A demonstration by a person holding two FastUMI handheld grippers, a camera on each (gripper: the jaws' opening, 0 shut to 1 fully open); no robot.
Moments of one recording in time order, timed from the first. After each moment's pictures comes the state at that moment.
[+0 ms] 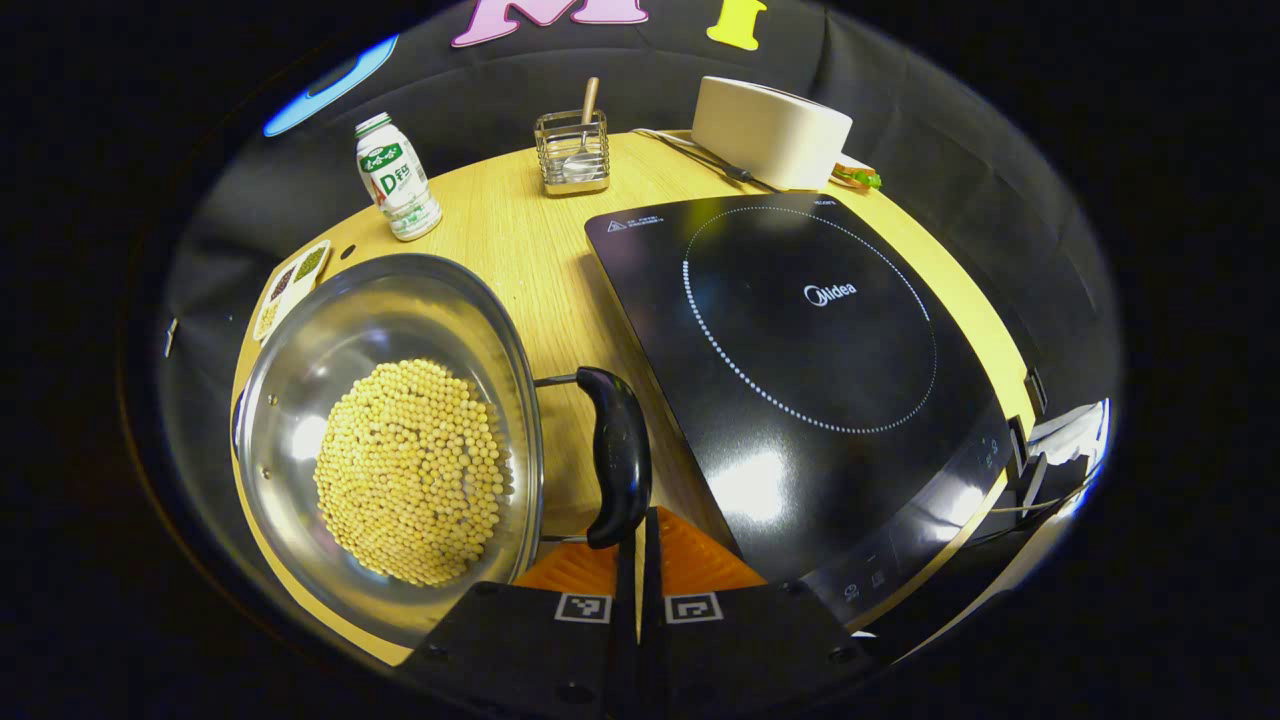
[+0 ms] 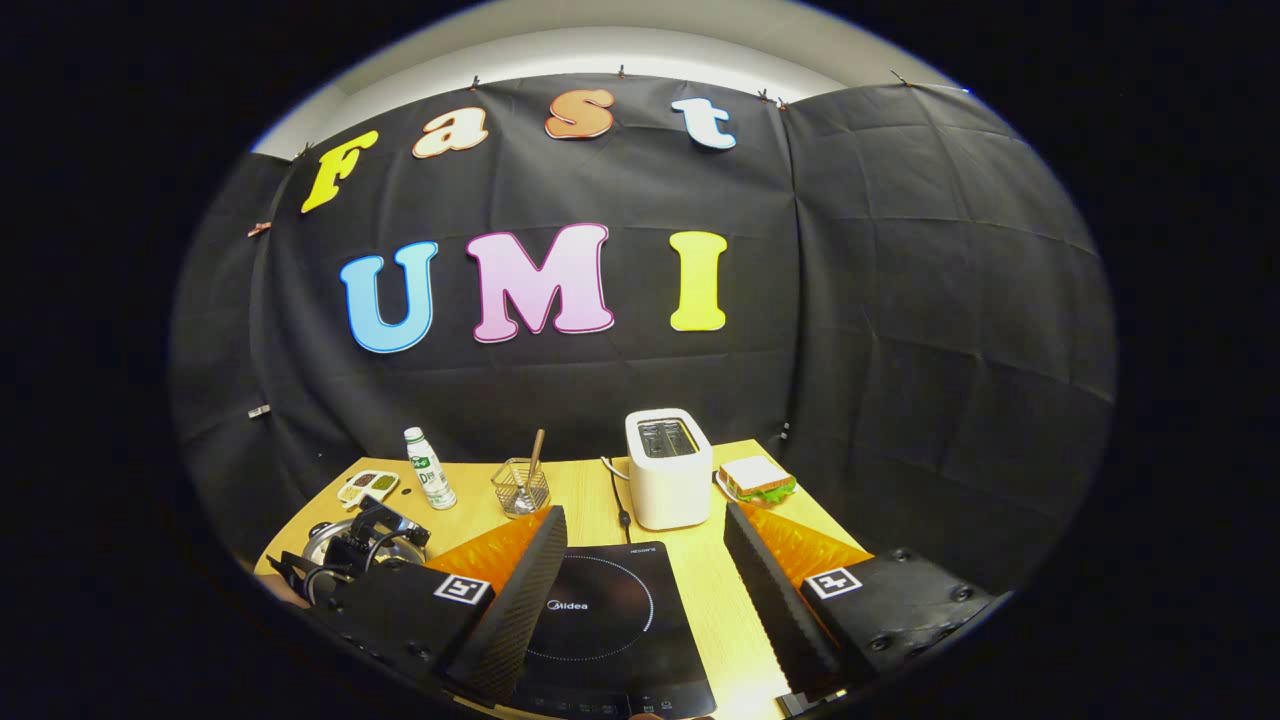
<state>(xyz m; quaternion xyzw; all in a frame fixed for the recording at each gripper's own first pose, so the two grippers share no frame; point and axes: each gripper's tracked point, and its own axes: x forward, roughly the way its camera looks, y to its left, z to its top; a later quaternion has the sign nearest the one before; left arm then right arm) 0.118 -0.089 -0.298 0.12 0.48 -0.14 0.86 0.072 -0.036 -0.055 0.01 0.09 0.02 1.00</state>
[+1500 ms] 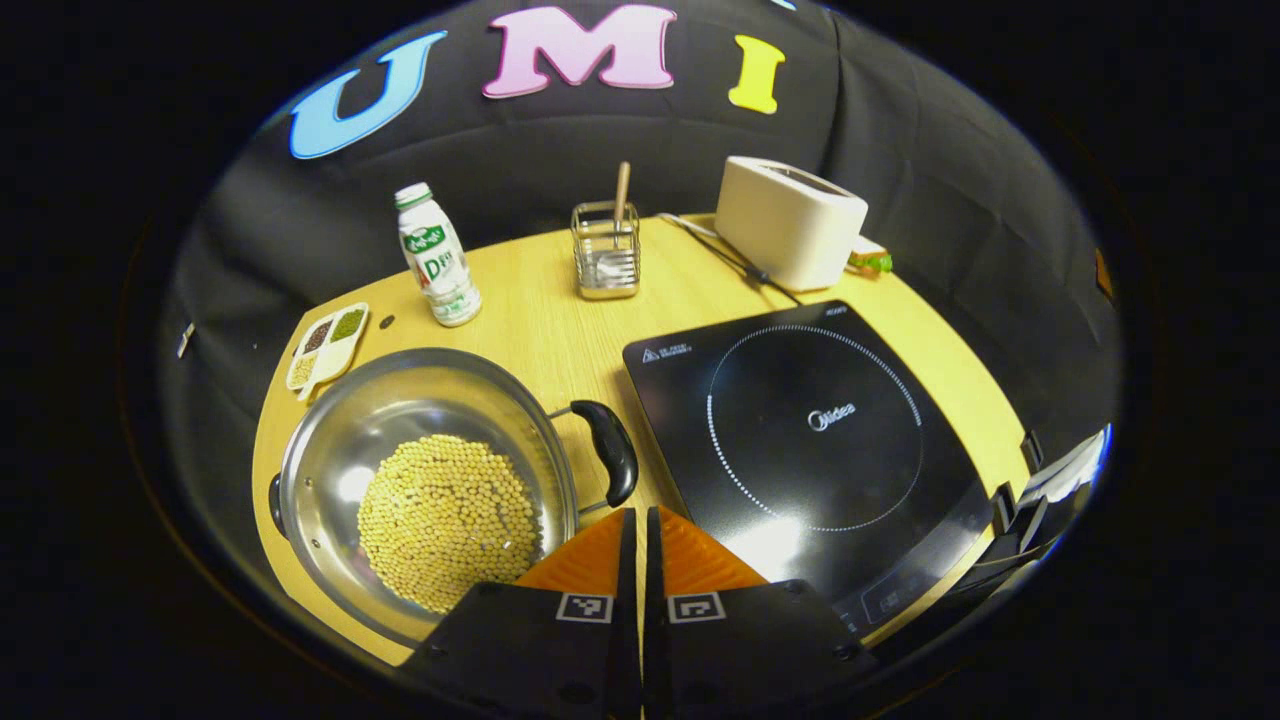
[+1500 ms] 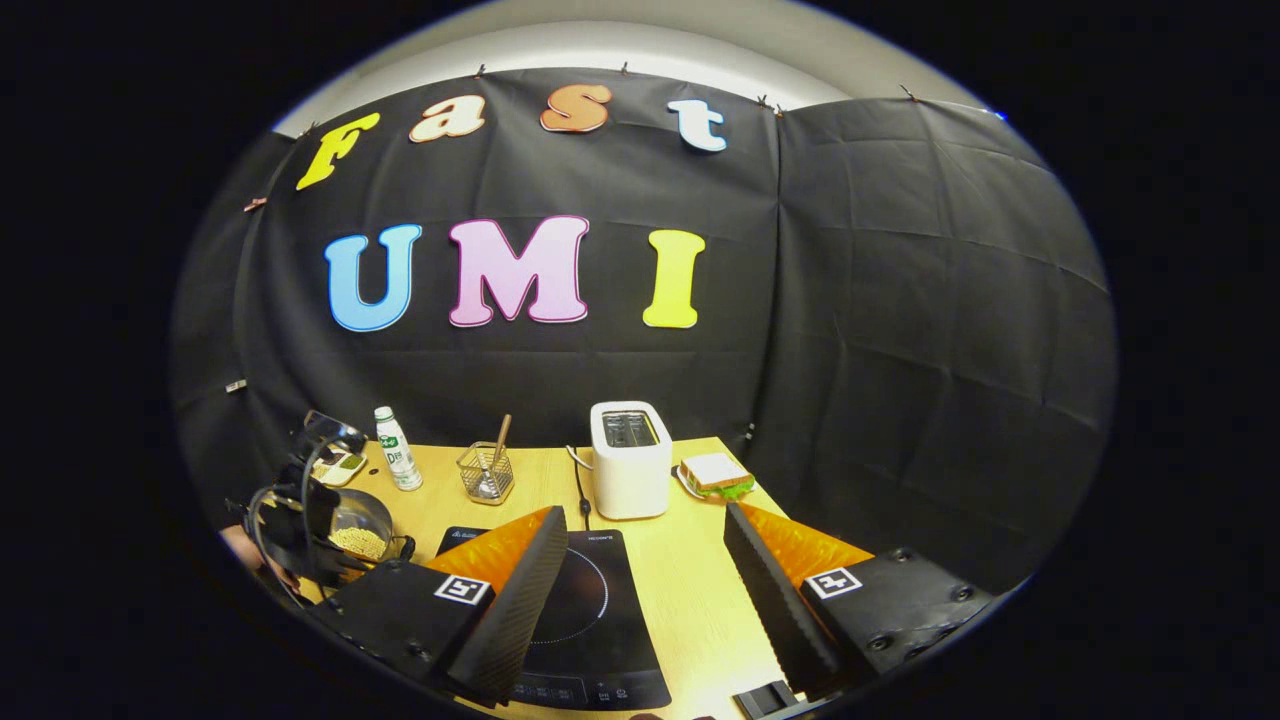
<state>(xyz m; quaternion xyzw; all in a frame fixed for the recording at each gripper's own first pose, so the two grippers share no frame) 0.158 -0.091 -0.221 0.08 0.36 -0.13 0.92 0.053 -0.047 -0.053 -0.04 0.10 -0.01 0.99</state>
